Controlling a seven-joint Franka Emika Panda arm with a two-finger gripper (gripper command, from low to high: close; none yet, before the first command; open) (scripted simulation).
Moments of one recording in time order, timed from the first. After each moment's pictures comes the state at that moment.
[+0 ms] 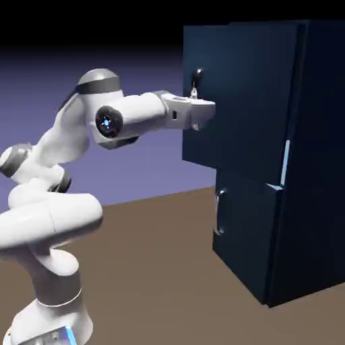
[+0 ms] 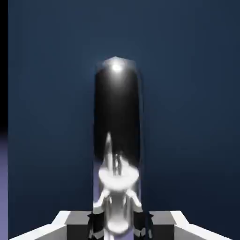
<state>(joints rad) -1.40 -1.68 0.65 -2.87 2.31 1.39 -0.46</state>
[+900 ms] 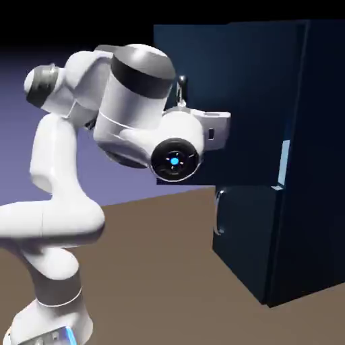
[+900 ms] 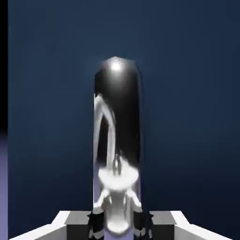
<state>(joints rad) -1.92 -0.76 0.61 -2.43 1.59 0.46 -1.22</state>
